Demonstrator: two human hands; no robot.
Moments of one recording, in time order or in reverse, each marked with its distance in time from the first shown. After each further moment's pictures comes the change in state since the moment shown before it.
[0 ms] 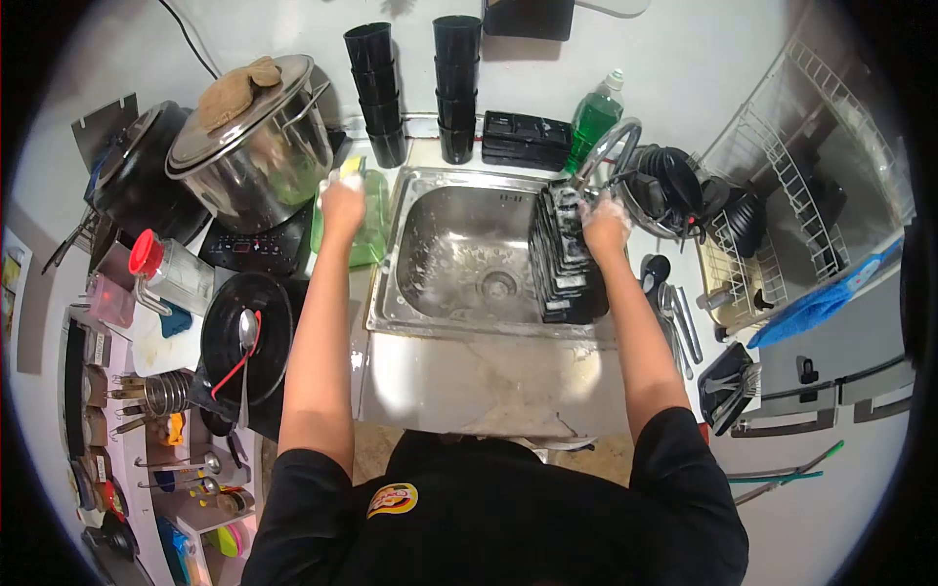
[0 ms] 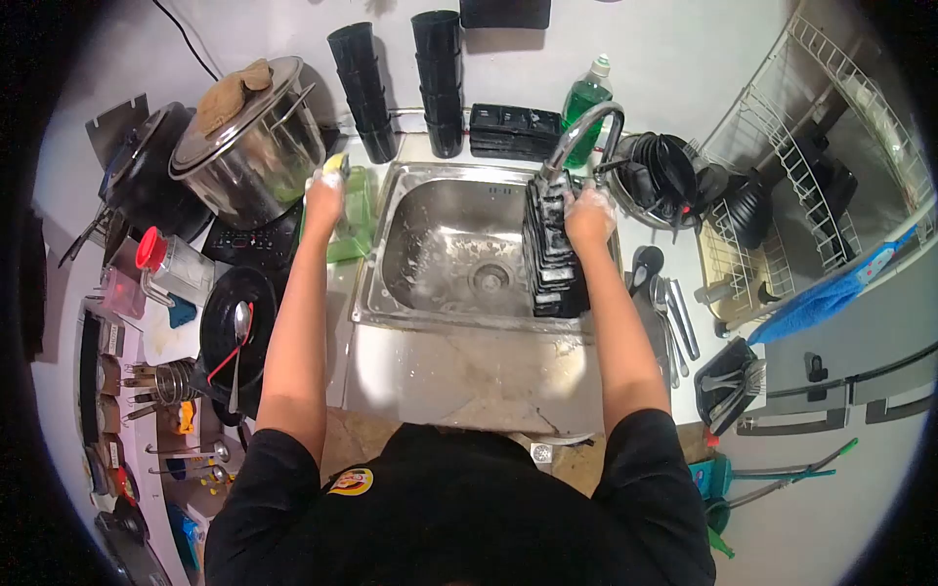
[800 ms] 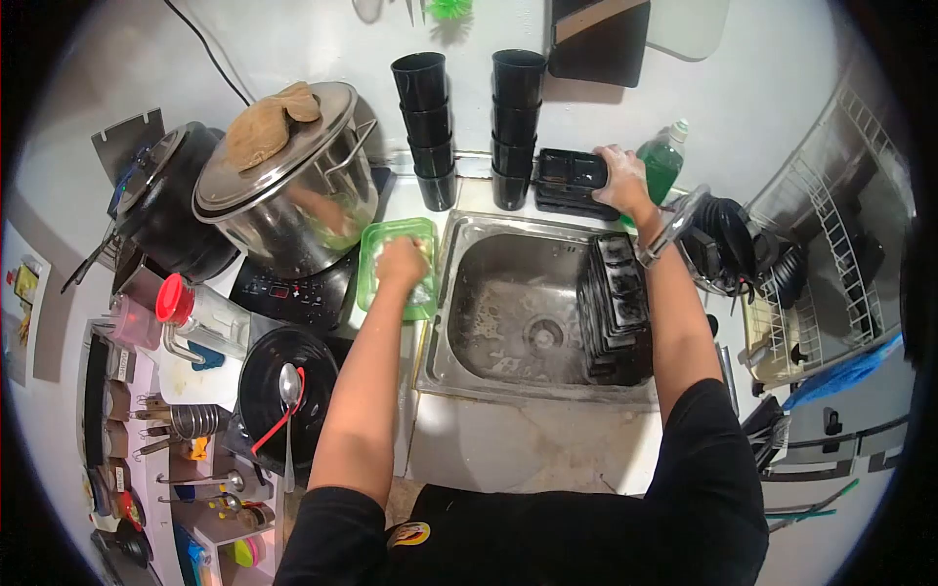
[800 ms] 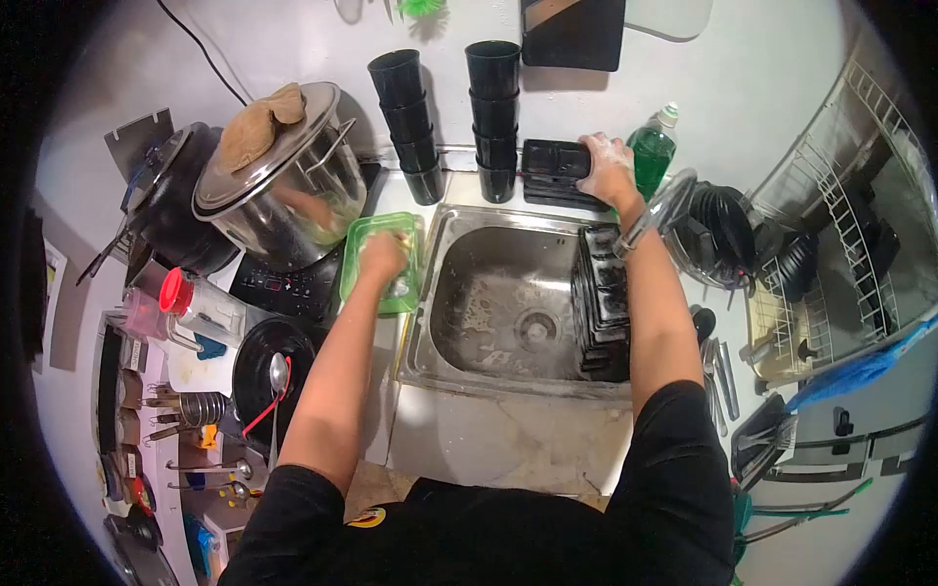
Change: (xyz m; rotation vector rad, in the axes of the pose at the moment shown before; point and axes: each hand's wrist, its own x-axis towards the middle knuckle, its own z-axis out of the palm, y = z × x) left_hand 0.015 -0.013 0.024 0.397 -0.612 -0.183; right_hand 0.147 -0.079 0.014 0.142 0.025 -0.597
